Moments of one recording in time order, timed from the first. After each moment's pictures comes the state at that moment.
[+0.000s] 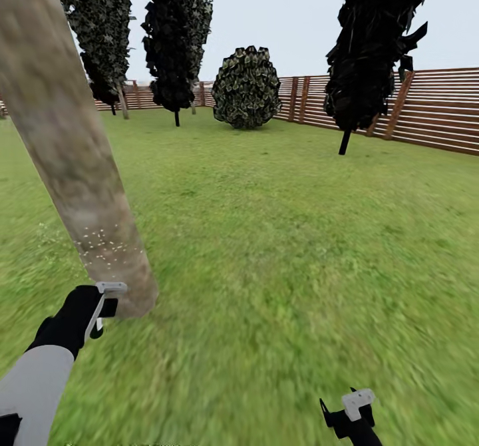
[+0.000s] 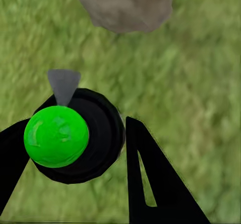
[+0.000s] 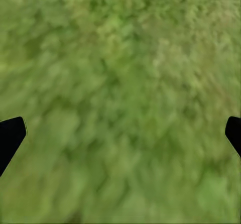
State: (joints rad) left arm -0.78 0.20 0.18 -0.74 -0.23 0.81 0.00; right arm -0.42 -0.09 -0.29 -0.13 0.51 -0.61 0.02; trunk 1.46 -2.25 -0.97
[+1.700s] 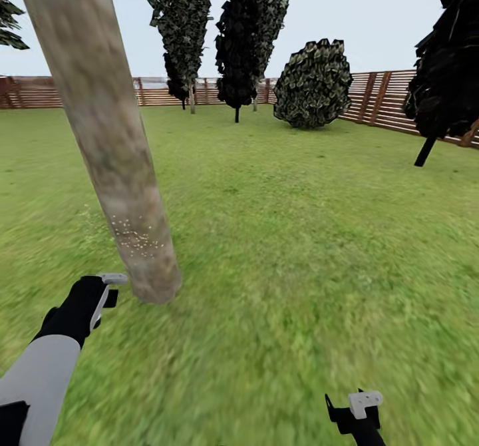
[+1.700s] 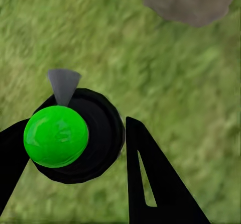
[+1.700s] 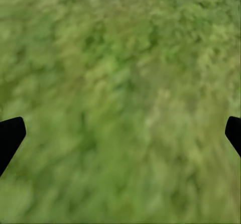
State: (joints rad) left arm -0.82 0.19 0.18 -0.74 -0.21 0.82 0.09; right arm -0.42 -0.09 -0.29 -0.13 0.39 -0.61 0.00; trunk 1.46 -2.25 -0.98
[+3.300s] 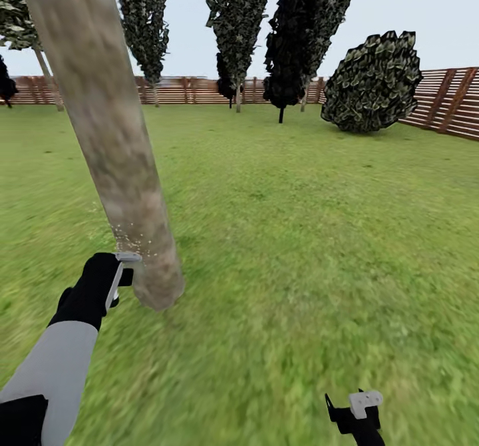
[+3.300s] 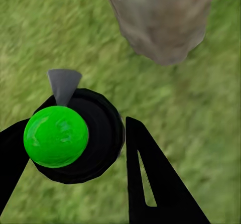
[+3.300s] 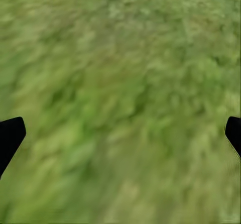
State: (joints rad) left arm -0.87 0.10 0.16 -0.92 -0.22 0.98 0.09; right arm -0.42 -0.09 -0.29 -0.13 0.39 -0.61 -0.01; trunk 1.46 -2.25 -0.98
